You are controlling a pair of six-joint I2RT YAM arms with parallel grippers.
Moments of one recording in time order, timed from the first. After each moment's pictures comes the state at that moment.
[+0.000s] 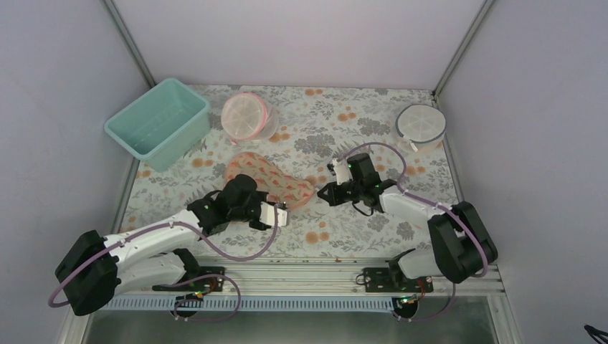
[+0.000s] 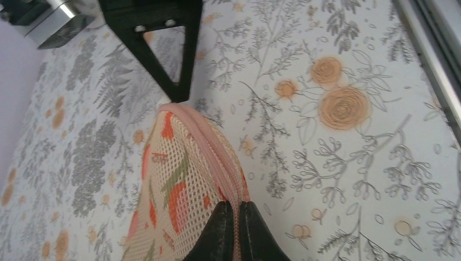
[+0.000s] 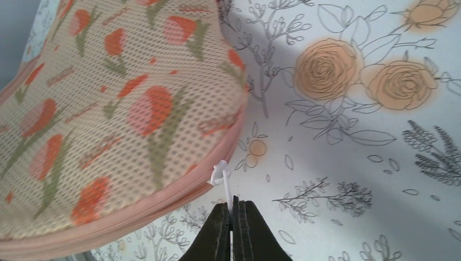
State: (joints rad) left arm -0.84 1.06 0.52 -0.12 0.29 0.84; right arm 0.49 1.36 0.60 -0.11 -0.50 0.28
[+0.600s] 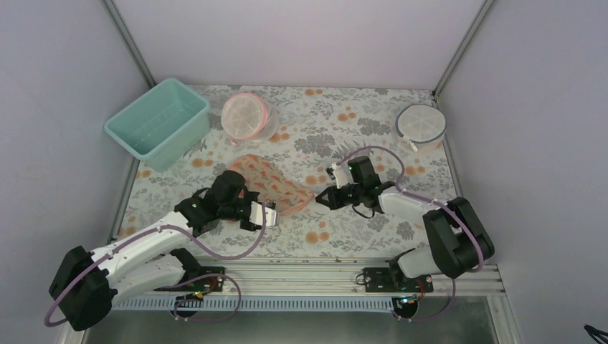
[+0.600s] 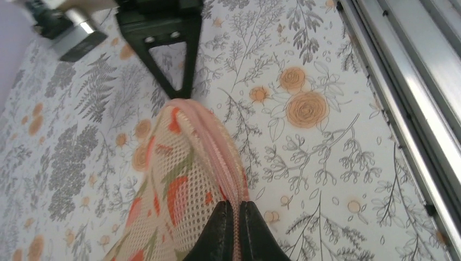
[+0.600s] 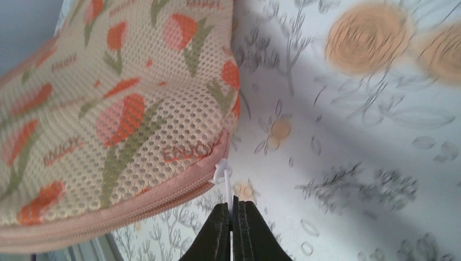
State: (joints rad) left arm -0.75 0.97 0.53 -0.27 0.47 0.88; right arm 0.47 1.42 0.60 -0.09 -0.62 0.26
